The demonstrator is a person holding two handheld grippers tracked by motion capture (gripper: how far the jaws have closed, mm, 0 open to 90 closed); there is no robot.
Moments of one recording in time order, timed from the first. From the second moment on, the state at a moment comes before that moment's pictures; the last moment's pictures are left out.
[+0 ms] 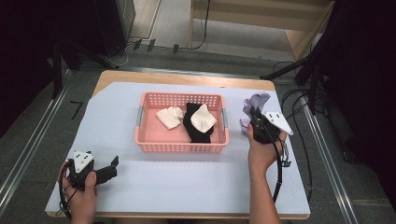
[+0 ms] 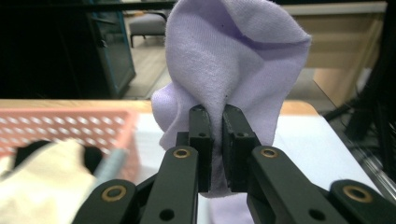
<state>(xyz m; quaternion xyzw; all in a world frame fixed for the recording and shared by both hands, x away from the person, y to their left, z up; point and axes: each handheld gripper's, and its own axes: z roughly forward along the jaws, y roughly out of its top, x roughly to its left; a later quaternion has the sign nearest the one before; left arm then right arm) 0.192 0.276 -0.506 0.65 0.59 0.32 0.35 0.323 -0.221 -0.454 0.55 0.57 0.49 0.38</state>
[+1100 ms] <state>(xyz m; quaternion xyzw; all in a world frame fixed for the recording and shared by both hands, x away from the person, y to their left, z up) 0.192 0.275 -0.506 0.65 0.59 0.33 0.35 0.301 -0.271 -0.483 0.60 0.56 0.49 0.32</state>
